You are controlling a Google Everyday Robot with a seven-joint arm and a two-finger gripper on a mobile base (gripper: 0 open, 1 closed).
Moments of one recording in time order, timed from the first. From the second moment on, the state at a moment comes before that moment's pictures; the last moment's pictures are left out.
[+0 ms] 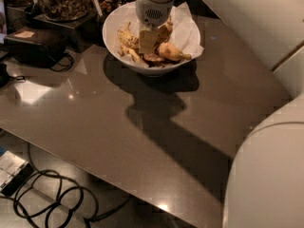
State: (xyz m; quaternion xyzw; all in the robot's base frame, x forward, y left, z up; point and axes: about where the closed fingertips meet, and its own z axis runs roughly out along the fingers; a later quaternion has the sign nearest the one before) arm 0.661 0.004 0.945 -0.68 0.70 -0.05 0.19
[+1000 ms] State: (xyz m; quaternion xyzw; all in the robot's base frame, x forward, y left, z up) arm 0.591 0.037 0.966 -0.71 0.68 -0.05 0.18
